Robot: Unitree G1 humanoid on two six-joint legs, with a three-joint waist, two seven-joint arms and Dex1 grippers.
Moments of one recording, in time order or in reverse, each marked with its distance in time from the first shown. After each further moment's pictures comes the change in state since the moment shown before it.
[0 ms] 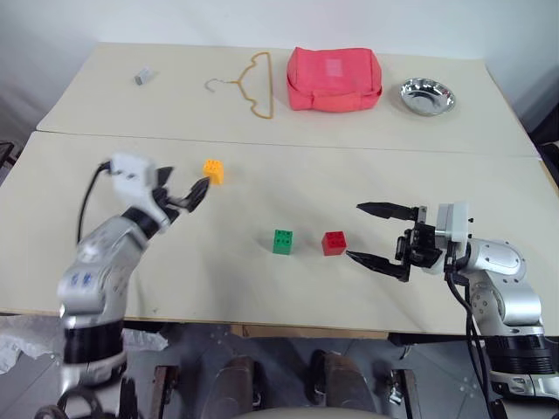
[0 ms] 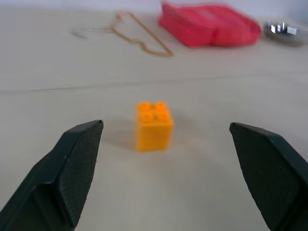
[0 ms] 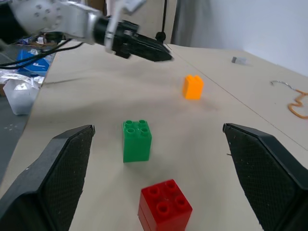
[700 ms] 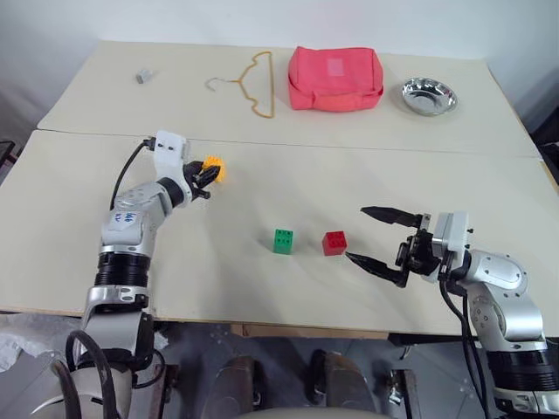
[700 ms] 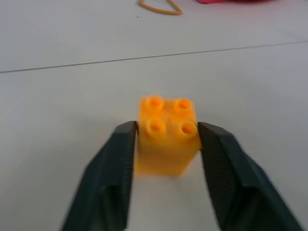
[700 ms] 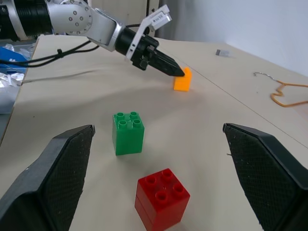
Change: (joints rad) left arm -0.219 0.028 -0.080 0.496 0.120 -0.222 -0.224; right arm 0.098 0.005 -0.005 -0.071 -0.014 -0.036 -0.103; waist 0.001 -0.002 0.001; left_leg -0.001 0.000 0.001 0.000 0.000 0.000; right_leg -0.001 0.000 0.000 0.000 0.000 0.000
